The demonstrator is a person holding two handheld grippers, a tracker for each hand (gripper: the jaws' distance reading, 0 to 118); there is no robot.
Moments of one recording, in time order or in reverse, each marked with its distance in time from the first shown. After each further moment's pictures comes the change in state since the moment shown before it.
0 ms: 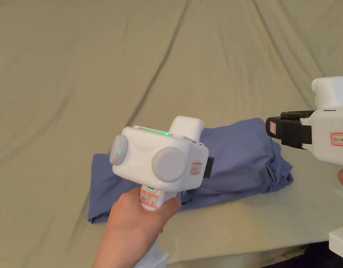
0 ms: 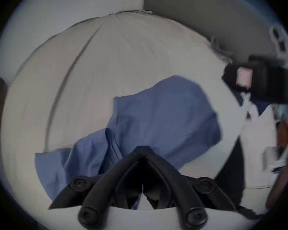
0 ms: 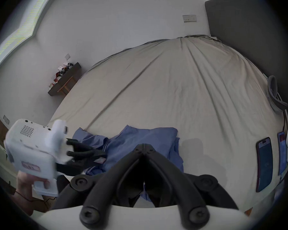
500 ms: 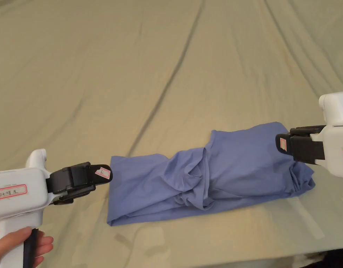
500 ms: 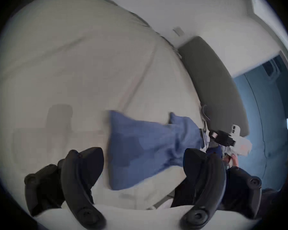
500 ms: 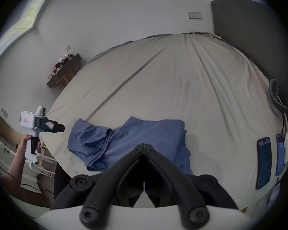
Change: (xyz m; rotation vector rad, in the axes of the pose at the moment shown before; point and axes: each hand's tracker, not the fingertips) left arm -0.268 -0.125 0.078 0.162 -0.277 0.595; right arm -0.033 -0.007 -0.017 -0.086 0.002 0.048
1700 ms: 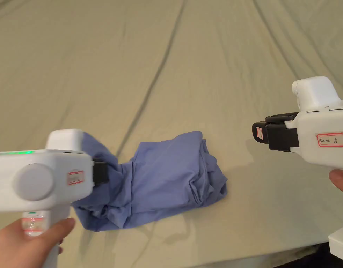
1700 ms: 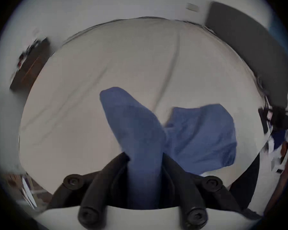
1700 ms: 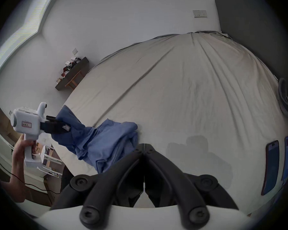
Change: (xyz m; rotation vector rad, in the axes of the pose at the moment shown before) left arm 0.190 -0.014 -0.078 -0.053 0.635 -0.471; right arm 0.028 0.006 0.003 0.037 0.075 -0.032
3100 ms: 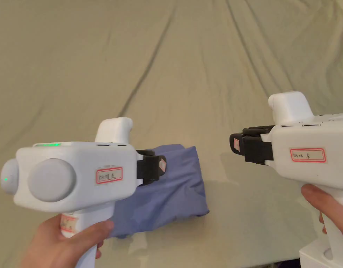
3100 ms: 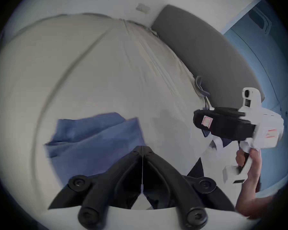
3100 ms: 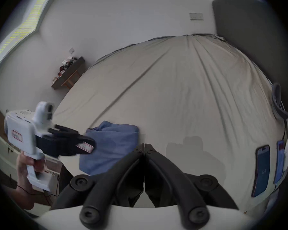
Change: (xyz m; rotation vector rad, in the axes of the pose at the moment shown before) left arm 0.038 -0.001 0.026 0.151 -0.473 0.081; right arm -0.027 0.021 0.009 -0.014 -0.011 0.081
